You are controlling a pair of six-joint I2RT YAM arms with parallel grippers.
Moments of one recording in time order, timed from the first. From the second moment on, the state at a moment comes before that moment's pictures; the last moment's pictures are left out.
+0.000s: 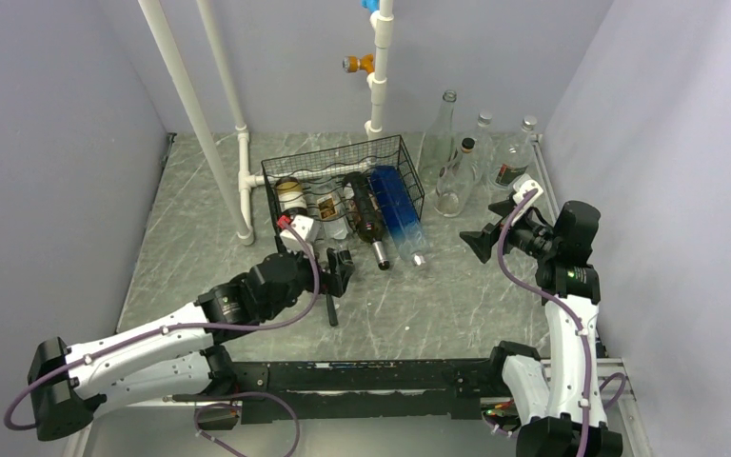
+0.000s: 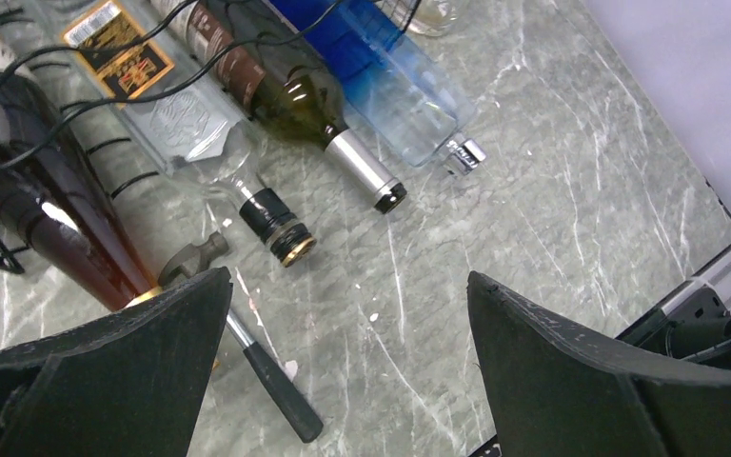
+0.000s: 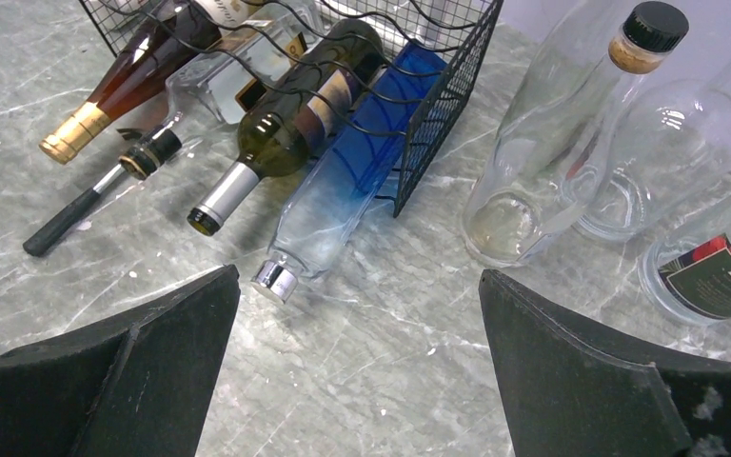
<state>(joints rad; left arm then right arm) -1.06 0.86 0.64 -0.09 -0.42 -0.47 -0.24 0.79 0.78 -0.38 -0.94 -0.39</state>
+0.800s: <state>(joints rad) -0.92 0.99 0.62 -0.29 -0.49 -0.69 -0.24 0.79 0.77 -0.37 -0.94 -0.39</state>
